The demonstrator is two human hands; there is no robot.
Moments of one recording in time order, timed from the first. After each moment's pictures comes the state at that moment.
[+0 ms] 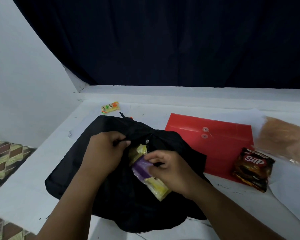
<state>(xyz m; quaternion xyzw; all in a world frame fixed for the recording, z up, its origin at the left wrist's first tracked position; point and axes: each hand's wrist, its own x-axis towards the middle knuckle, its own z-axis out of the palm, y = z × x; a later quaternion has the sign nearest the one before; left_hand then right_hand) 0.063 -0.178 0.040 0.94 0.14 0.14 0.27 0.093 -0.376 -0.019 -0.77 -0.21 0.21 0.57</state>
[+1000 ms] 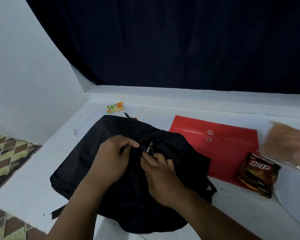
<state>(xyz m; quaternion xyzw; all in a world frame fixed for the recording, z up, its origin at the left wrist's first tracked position) 0.049 -0.180 0.024 0.92 0.07 0.15 0.34 0.088 -0.340 -0.073 -0.87 -0.39 -0.01 0.29</state>
